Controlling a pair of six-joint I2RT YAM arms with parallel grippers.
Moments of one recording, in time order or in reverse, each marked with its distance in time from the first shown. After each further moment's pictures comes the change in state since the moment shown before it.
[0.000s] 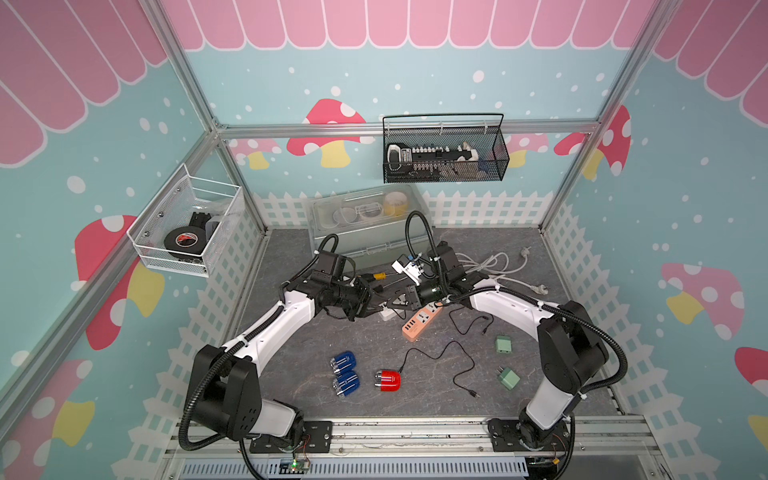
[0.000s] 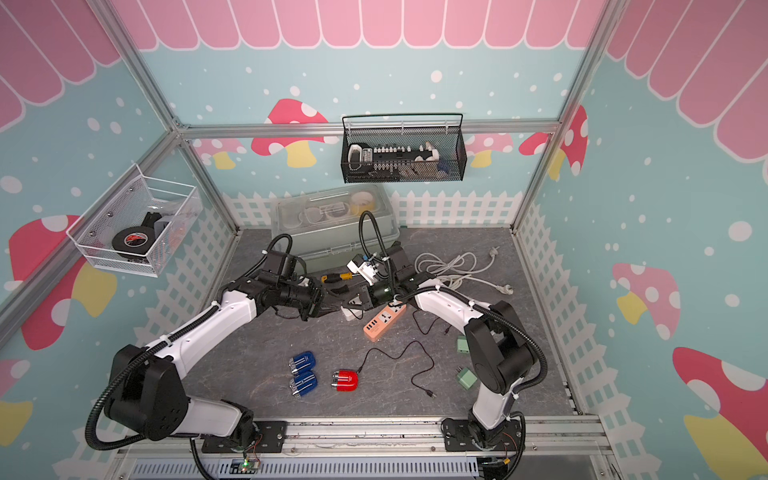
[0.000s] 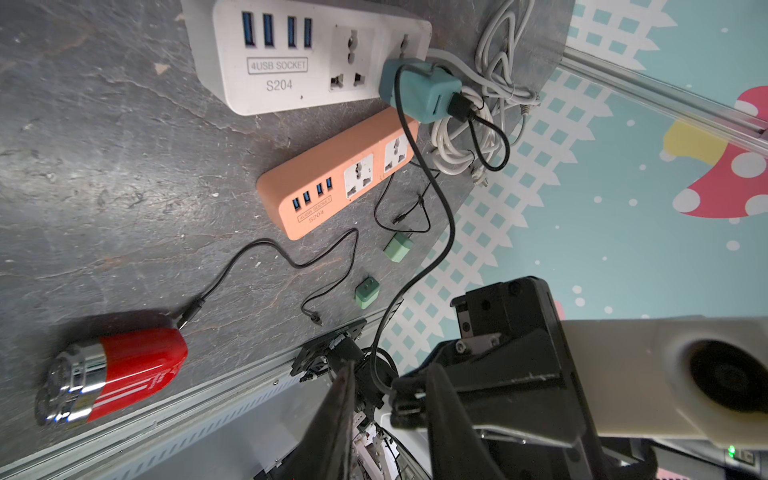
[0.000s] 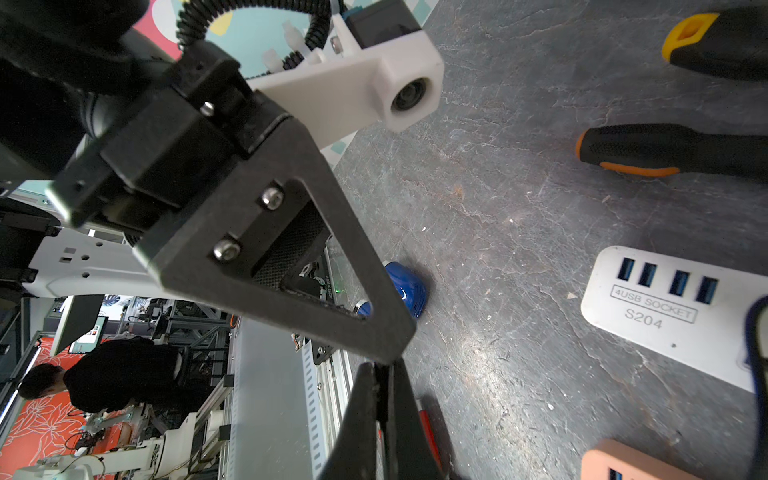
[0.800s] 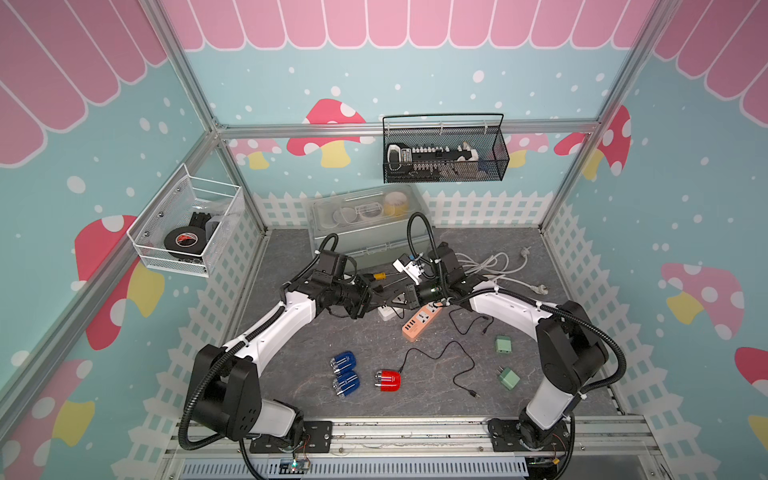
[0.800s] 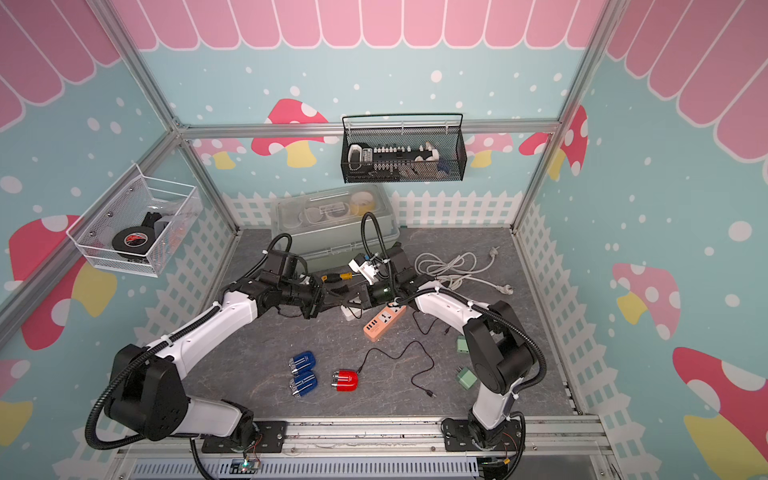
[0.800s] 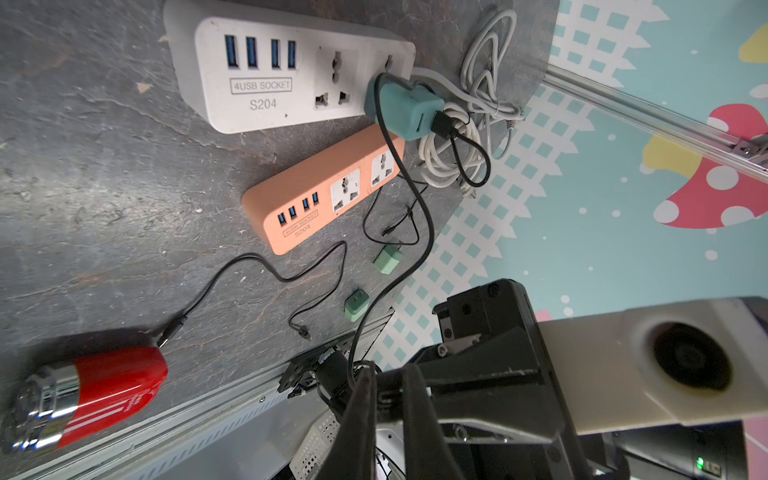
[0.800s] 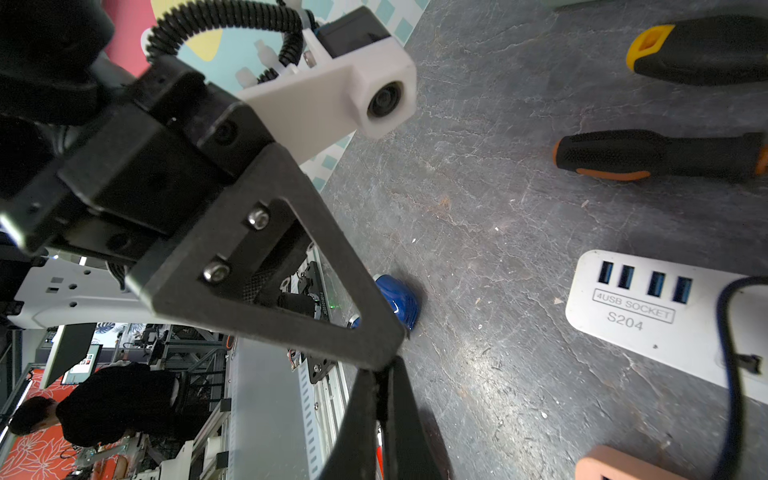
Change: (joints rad) left arm -0.011 0.000 -0.011 0.061 -0.033 -0.050; right arm 0.000 0.000 -0.036 0.097 0.042 0.094
